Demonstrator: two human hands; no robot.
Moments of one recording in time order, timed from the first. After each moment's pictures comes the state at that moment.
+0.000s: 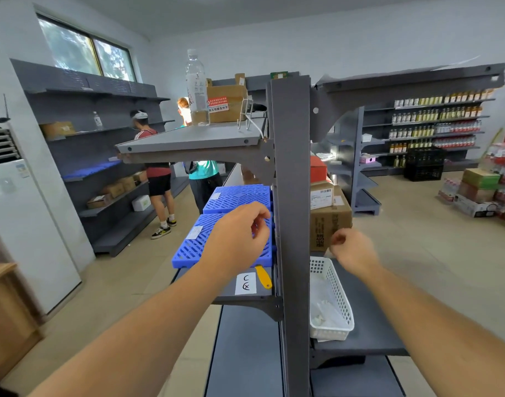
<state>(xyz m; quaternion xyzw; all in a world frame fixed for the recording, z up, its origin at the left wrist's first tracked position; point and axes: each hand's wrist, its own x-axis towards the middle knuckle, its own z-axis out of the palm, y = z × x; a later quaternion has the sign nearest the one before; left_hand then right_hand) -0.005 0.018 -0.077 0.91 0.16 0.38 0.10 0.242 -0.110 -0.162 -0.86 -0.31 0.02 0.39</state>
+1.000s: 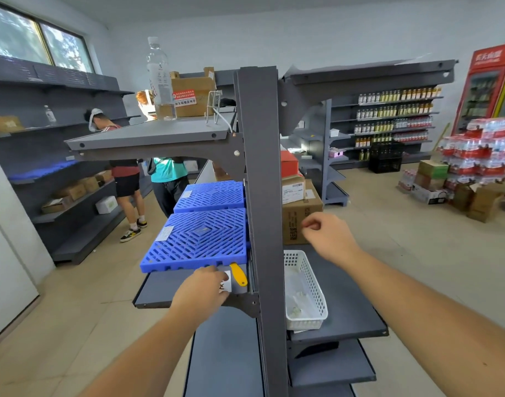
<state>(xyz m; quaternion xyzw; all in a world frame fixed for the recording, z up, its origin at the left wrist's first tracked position) -0.001 0.069 -0.197 0.96 0.27 0.06 0.01 0.226 -0.128 -0.134 -0.84 -0.35 0.00 0.42</state>
